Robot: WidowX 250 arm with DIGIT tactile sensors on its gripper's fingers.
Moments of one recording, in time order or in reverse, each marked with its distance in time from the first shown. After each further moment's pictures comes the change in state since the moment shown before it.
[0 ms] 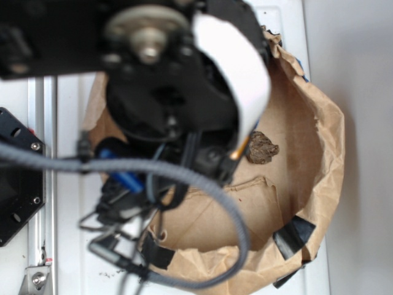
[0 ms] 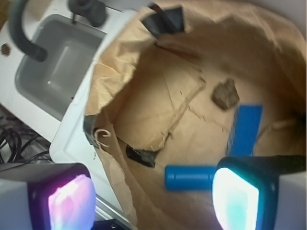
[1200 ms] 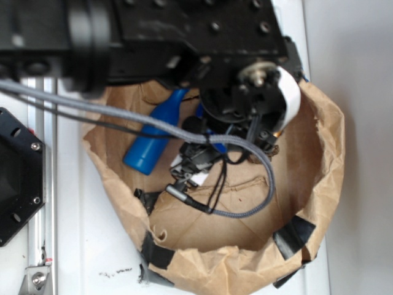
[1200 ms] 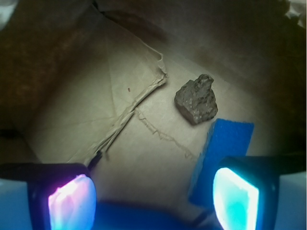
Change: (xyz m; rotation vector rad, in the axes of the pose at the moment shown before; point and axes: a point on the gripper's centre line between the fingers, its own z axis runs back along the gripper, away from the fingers) arm 0.008 0.072 -0.098 0.066 0.066 -0.037
